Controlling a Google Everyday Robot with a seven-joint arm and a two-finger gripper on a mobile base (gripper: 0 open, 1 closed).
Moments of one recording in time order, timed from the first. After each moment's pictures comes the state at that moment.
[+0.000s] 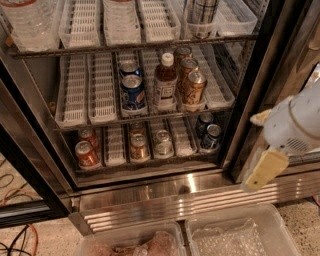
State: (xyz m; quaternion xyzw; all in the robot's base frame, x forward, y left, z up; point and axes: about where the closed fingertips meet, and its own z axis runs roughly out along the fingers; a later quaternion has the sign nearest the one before) arm 0.438 -0.197 0.854 -0.58 0.79 0.04 0.19
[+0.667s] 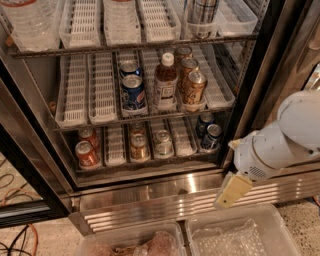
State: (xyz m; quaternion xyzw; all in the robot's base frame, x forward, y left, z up) arm 0.439 -0.162 0.759 -0.55 0.81 0.07 0.19
